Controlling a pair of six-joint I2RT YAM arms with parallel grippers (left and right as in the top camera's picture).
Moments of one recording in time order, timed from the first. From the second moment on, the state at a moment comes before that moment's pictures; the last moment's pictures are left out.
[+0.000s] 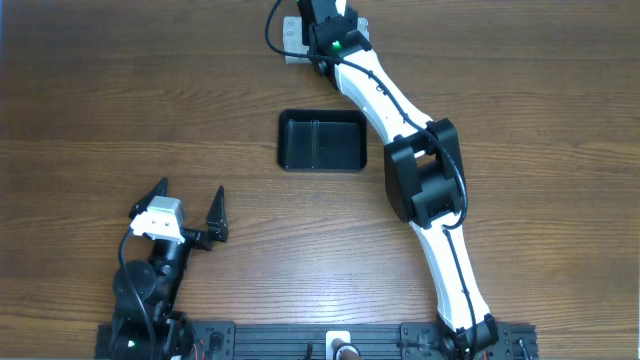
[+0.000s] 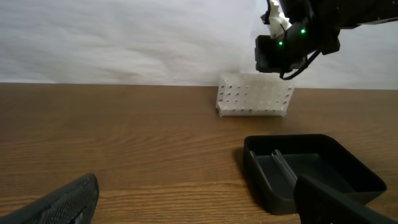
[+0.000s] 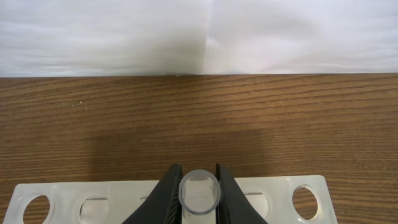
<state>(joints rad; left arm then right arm) -0.11 0.01 0.01 -0.07 0.07 -0.09 0.45 2.49 2.18 -0.35 0.42 0.28</state>
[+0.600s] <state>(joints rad) -0.11 0.01 0.01 -0.07 0.07 -0.09 0.52 2.08 2.18 -0.41 0.51 0.18</state>
